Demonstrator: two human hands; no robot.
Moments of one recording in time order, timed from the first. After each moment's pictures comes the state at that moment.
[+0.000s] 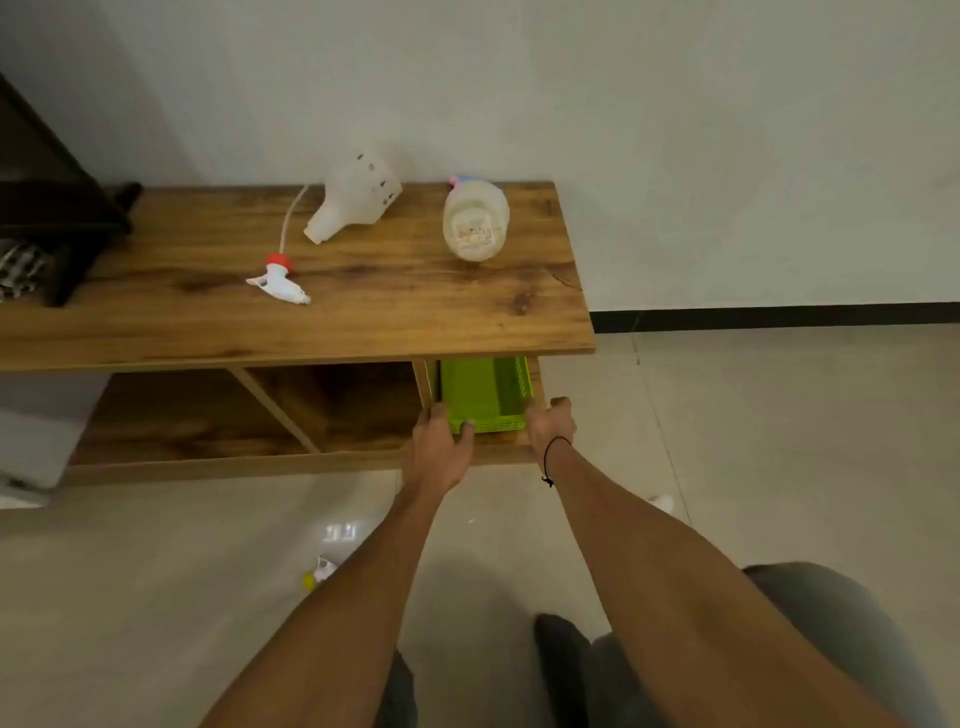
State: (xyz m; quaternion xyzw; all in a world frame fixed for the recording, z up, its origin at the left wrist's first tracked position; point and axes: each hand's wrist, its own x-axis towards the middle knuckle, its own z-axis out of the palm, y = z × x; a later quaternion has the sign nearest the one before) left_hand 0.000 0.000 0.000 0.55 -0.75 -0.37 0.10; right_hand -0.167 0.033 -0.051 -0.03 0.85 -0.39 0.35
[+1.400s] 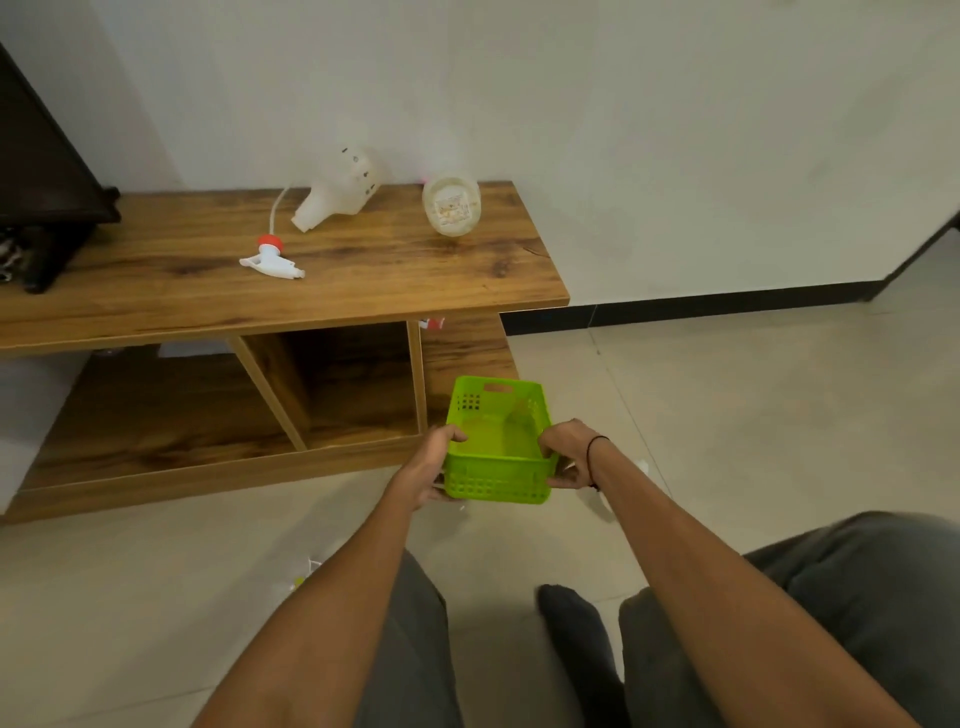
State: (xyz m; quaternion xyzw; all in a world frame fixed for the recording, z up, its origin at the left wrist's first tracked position) left_hand 0.055 0.034 -0.026 0.50 -0.47 -0.73 0.00; right_hand -0.129 0.152 -0.003 -0.03 0.81 -0.29 0.51
